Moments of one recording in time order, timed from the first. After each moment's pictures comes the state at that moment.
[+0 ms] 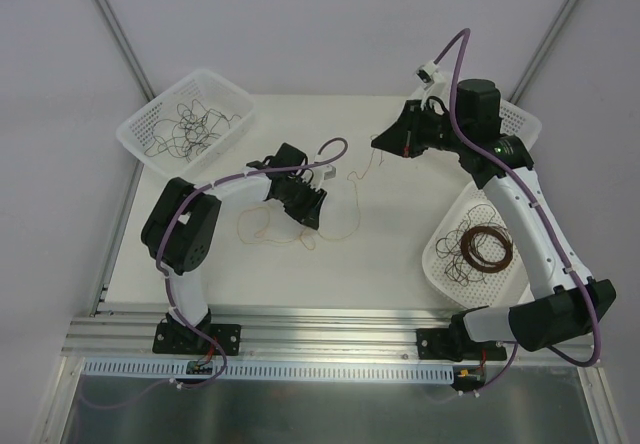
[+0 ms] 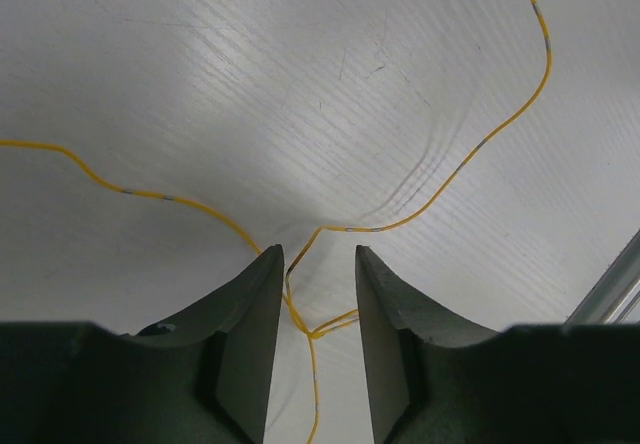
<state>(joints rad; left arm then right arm) -0.53 1.86 1.19 -0.43 0.49 0.10 0.32 1.35 1.49 -0.56 -0.68 0.31</state>
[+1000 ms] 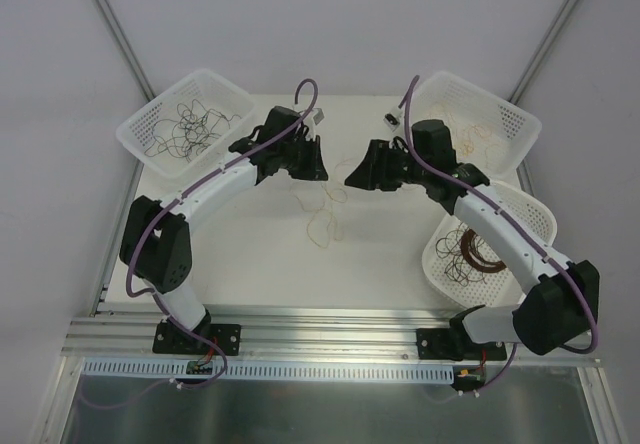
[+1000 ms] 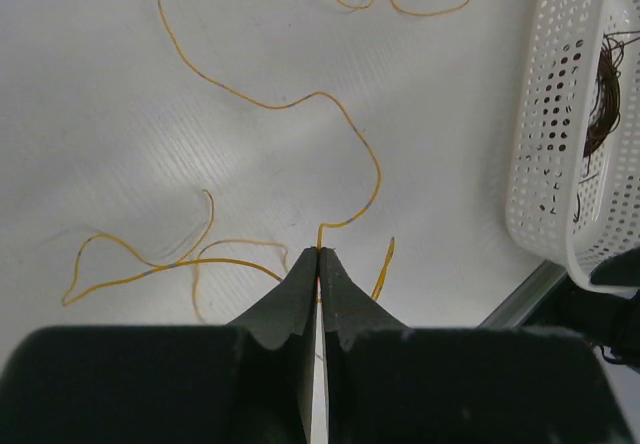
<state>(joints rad) -0.54 1.70 1.38 -0.41 0.35 -0.36 0.44 1.34 1.19 -0.40 -0.52 0.47</state>
